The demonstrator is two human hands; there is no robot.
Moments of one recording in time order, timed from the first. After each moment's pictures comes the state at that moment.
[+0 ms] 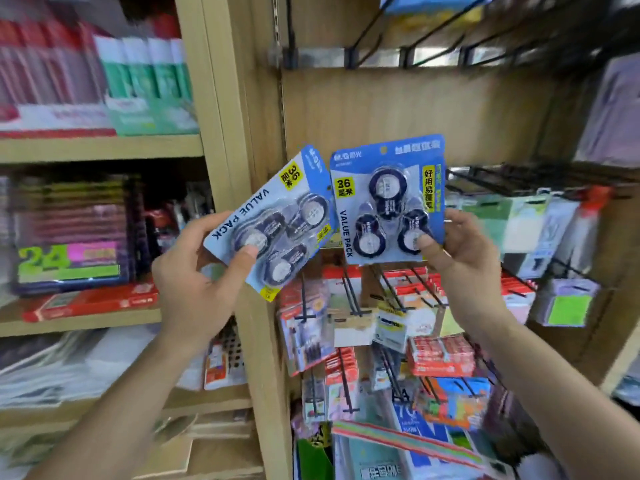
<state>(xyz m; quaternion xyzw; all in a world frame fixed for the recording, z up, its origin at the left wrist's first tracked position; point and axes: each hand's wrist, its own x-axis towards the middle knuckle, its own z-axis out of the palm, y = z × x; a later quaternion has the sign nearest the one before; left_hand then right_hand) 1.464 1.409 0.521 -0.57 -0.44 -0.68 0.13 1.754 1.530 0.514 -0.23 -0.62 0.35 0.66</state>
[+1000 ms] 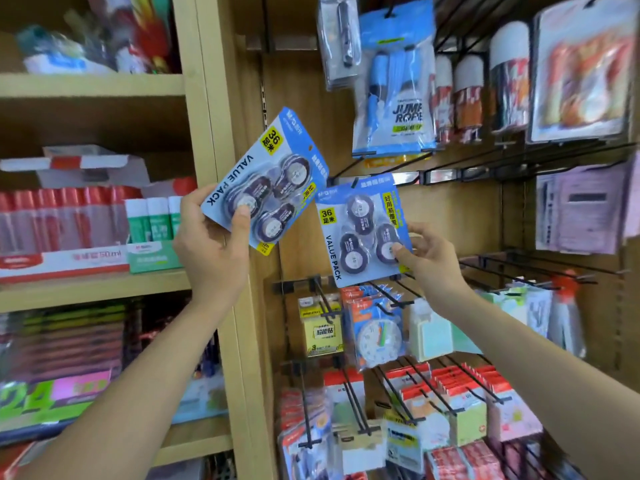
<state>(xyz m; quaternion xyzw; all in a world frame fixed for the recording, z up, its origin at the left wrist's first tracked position) 1.458 1.497 0.682 -0.51 -0.29 -0.77 0.27 1.733 1.593 0.642 -0.26 -0.61 0.35 0.66</state>
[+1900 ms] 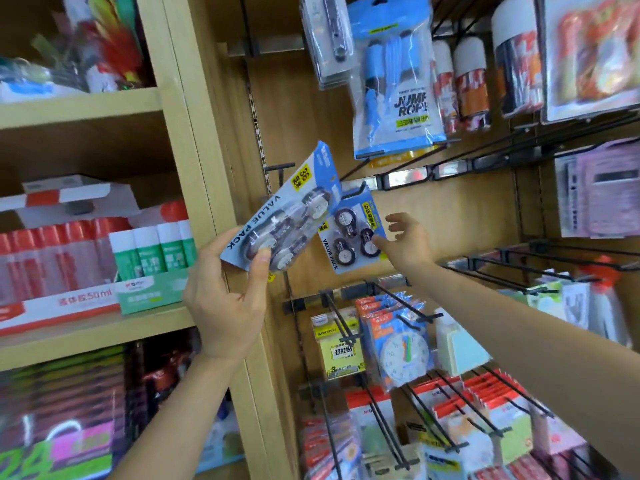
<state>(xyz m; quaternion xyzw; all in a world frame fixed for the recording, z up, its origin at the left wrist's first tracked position) 1.452 1.512 0.661 -0.55 -0.29 -0.68 0.38 1.676 1.683 0.675 -0.43 -0.61 0.21 0.64</state>
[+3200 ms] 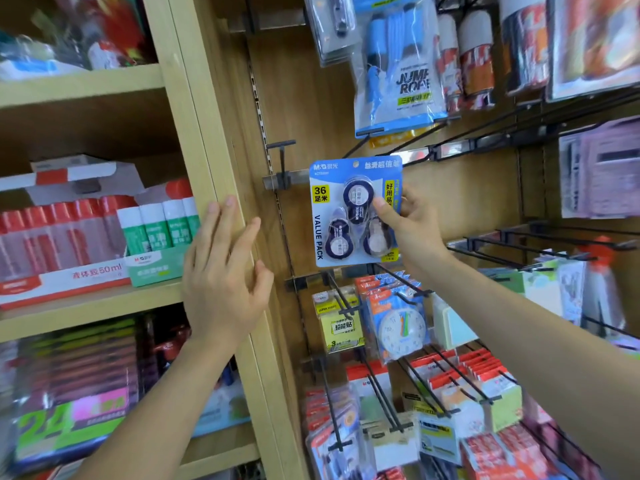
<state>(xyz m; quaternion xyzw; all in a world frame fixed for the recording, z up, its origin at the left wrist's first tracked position) 1.428 1.504 0.645 -0.57 -0.46 -0.42 0.53 1.675 1.620 0.668 -0.14 -0.57 0.39 0.71</state>
